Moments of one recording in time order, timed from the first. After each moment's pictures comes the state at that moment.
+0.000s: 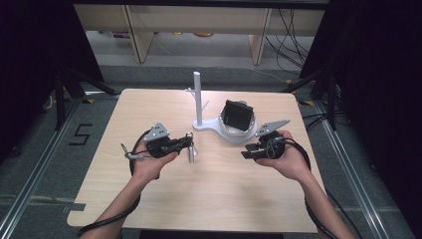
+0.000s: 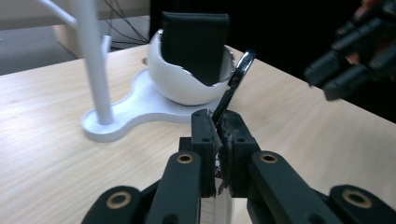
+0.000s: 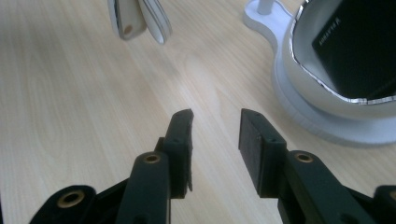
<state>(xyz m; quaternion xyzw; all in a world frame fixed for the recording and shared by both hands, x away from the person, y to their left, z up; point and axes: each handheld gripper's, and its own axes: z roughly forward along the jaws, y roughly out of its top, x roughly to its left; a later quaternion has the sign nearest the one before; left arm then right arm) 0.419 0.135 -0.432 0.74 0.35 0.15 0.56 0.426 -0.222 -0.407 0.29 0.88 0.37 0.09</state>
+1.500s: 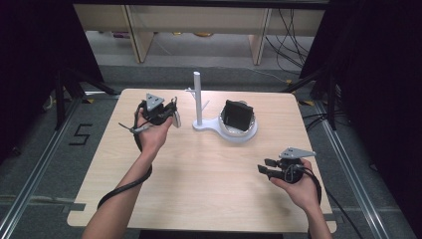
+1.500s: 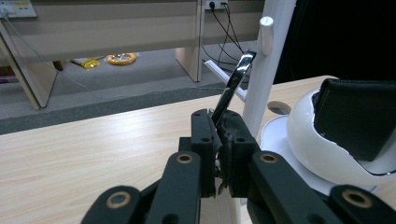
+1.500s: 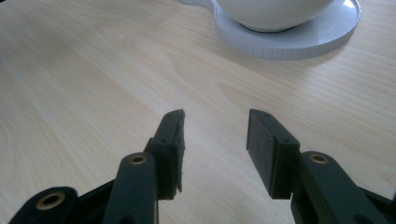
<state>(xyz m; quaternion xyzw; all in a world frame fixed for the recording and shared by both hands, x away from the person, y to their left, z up) 0.493 0.139 -0.404 0.66 0.47 0.31 0.50 0.382 -0.278 -0.470 0.40 0.80 0.42 0.13</state>
